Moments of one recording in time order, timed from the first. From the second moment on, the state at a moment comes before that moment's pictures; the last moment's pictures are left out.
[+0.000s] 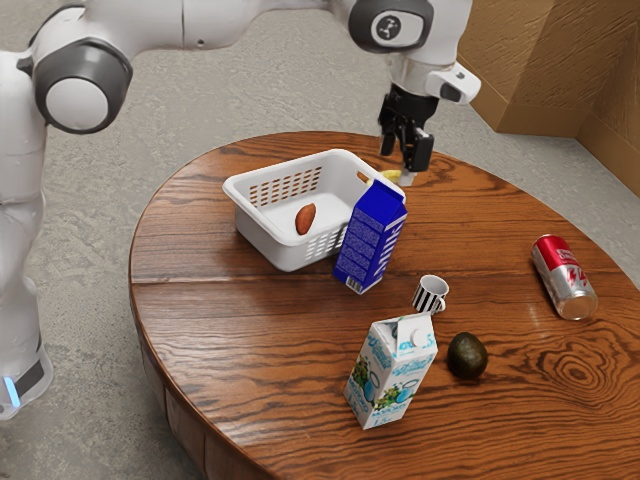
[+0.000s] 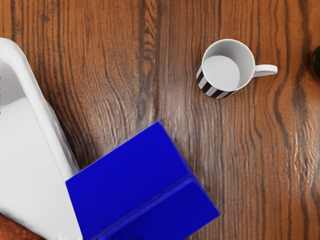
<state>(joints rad) -0.21 0.16 0.18 -1.31 -0.02 1.54 -0.05</state>
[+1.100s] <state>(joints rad) -0.19 0.01 0.29 -1.62 -0.02 1.63 -1.01</state>
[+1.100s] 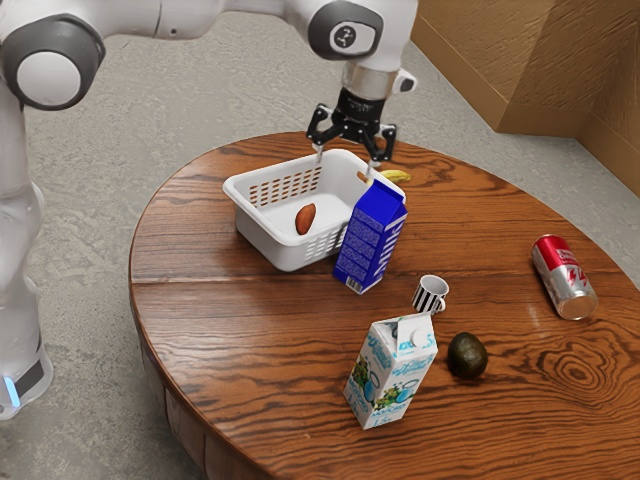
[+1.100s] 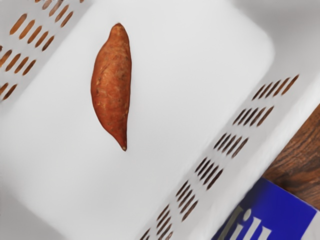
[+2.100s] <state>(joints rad) -0.18 0.03 0.33 -1.83 -0.04 1.75 -1.23</state>
